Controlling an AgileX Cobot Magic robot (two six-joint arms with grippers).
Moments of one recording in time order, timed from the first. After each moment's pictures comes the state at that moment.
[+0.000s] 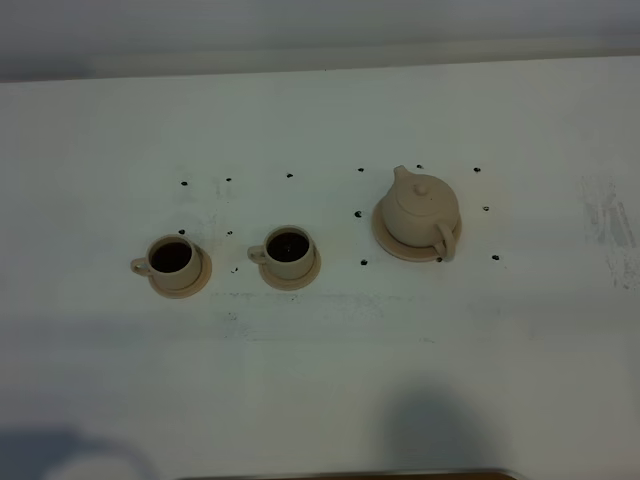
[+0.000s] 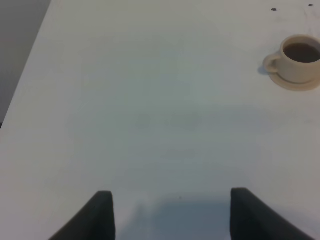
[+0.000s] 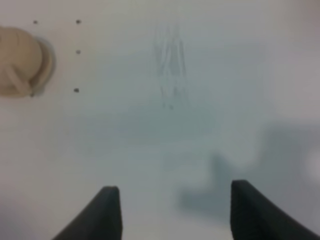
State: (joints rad) left arm 0.06 -0.01 -0.46 0.07 1.06 0.02; right arm 0.09 0.37 -0.67 -0.11 1.13 0.23
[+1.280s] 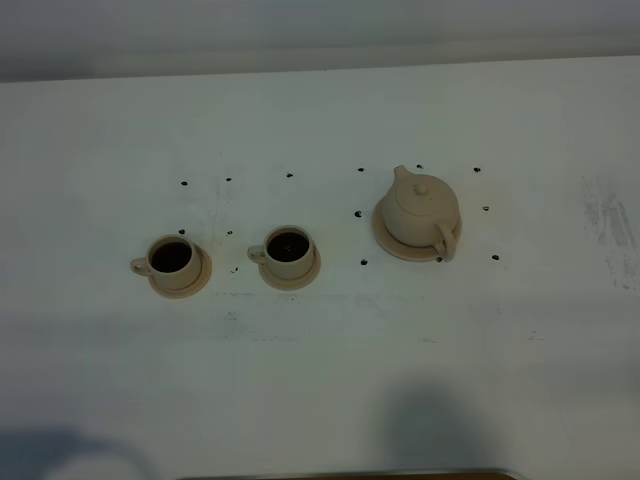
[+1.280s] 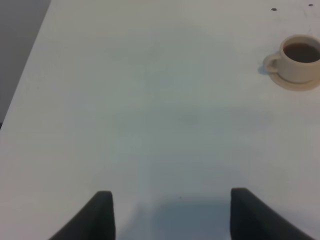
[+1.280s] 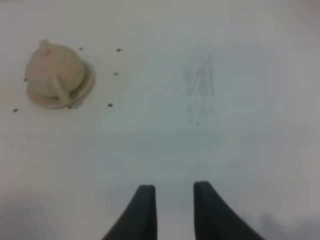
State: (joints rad) left arm 0.06 -0.01 -0.46 0.07 1.06 0.02; right arm 0.06 -0.01 -0.52 0.00 1.12 0.11
